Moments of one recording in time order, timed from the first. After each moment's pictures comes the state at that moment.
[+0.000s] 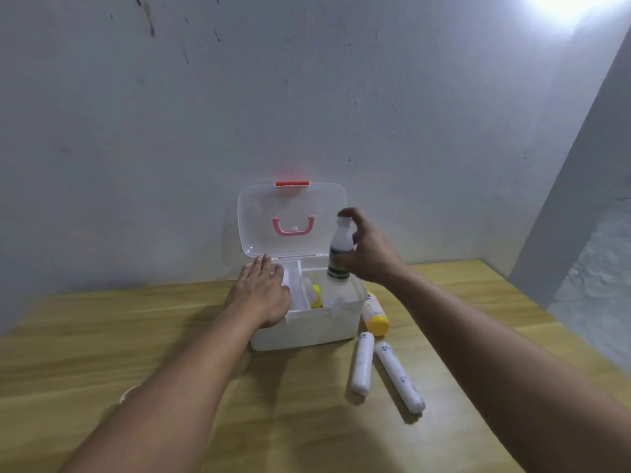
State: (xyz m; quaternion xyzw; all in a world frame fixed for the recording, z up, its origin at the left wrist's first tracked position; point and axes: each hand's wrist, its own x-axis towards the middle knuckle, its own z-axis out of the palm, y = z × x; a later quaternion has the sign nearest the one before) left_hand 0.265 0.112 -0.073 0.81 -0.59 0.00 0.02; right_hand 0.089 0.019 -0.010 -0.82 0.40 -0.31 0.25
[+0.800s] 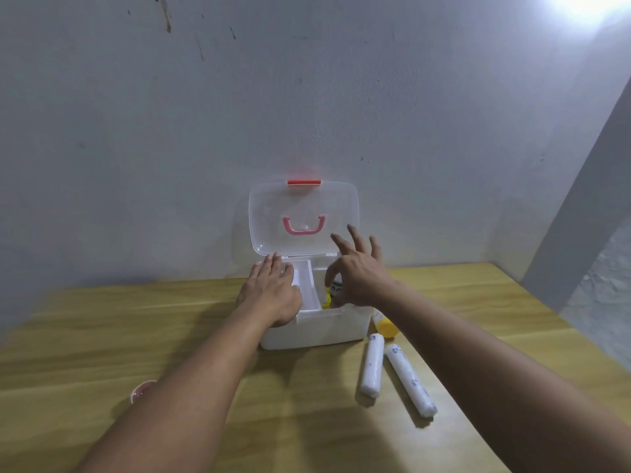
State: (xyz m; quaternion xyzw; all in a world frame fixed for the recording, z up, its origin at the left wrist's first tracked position) left_hand 0.267 0.111 -0.078 0.81 -0.59 0.00 0.03; right_hand 0.118 0.018 -0.048 -0.93 0.35 -0.08 -0.06
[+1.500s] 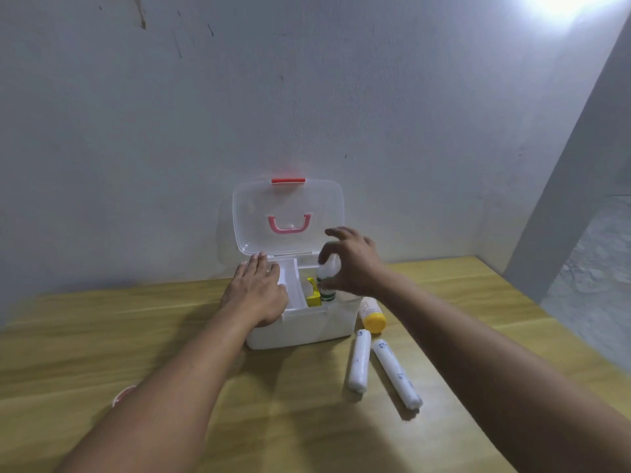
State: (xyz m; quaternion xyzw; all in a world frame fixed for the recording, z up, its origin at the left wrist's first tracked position) left_hand 0.268 0.108 -0.078 0.81 -0.59 0.00 0.03; right_hand 0.098 0.018 -0.032 -0.92 0.35 -0.18 0.05
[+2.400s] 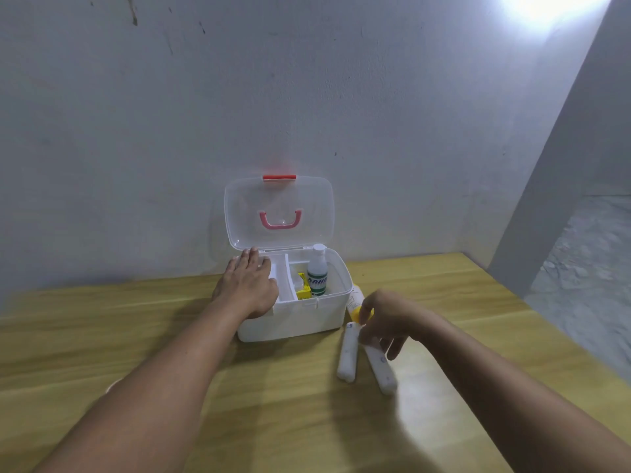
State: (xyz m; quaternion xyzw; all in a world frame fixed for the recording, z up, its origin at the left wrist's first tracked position) left_hand 0.267 0.109 -0.077 0.81 -0.59 0.01 0.02; right_hand 0.024 0.051 -0.062 -0.76 0.55 0.03 0.35
